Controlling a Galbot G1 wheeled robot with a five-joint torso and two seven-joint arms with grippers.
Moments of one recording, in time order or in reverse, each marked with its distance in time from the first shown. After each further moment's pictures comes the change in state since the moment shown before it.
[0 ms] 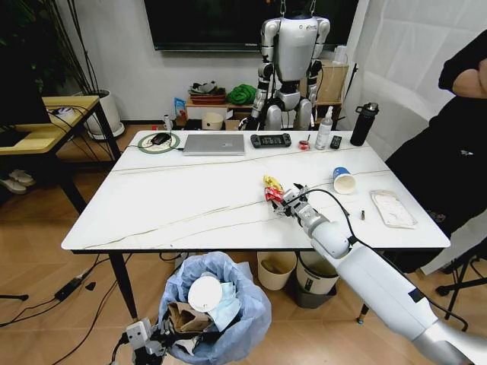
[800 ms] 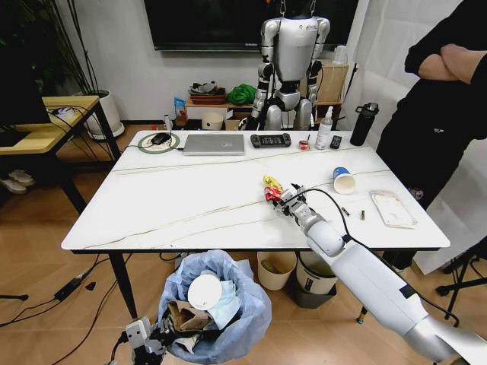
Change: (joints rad) left arm -0.002 0.000 0.000 -0.004 -0.005 -0.001 0.000; right arm 0.018 0.026 -0.005 -0.044 -0.025 -0.003 0.009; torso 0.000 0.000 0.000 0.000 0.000
